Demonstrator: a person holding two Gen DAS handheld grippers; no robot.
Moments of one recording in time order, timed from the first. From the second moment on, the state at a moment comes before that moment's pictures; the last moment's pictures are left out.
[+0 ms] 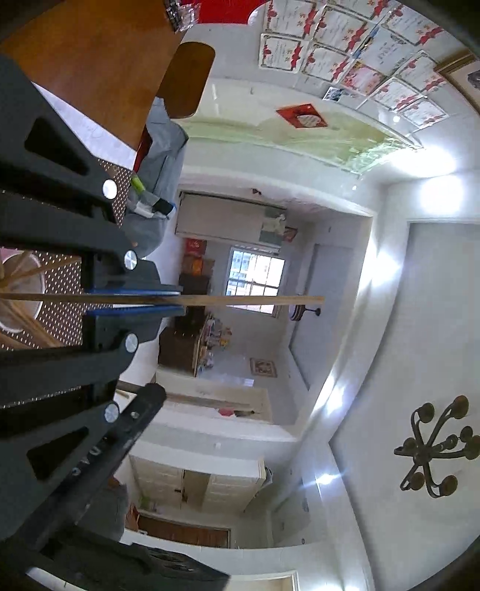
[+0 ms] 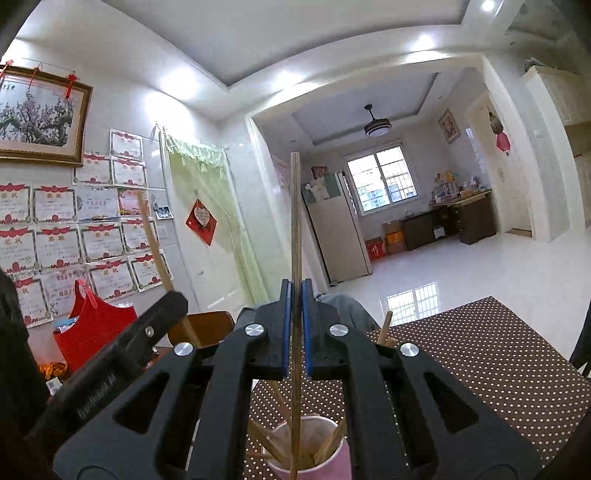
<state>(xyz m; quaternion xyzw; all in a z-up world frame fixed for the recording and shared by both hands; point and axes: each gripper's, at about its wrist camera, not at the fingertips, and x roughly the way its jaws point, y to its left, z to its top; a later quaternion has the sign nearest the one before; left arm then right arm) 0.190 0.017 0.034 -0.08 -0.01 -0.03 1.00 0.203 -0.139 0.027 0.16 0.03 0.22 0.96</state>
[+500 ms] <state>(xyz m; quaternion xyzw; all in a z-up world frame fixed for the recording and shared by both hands) 0.220 0.015 0.010 -0.08 0.05 -0.03 0.99 0.215 -0.136 0.015 0.16 0.01 0.21 0.97</state>
